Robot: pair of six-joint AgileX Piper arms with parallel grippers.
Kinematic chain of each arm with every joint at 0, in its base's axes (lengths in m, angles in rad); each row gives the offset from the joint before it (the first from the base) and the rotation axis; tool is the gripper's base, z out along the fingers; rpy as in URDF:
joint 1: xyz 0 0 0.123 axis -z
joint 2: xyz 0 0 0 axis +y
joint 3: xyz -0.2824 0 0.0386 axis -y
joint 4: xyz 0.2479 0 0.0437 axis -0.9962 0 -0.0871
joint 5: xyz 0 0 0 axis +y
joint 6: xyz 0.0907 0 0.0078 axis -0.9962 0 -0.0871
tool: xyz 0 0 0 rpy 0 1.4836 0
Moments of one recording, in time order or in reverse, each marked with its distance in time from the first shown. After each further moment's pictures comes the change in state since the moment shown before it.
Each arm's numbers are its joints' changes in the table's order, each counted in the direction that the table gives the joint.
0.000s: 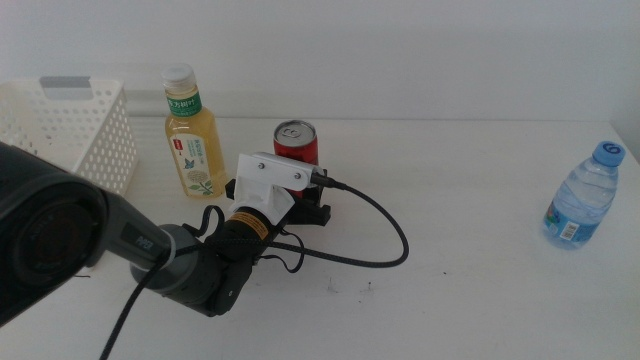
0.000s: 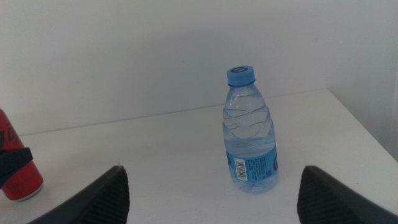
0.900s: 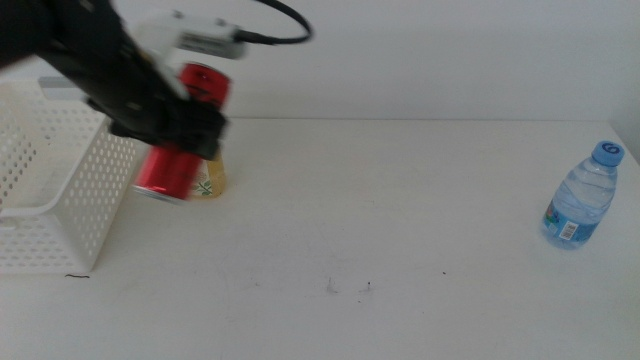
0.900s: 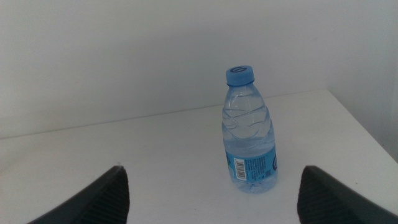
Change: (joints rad) left arm -0.254 -0.534 0.520 0.041 1.984 -0.221; right arm 0.000 0.000 0.000 0.000 0.000 0.000
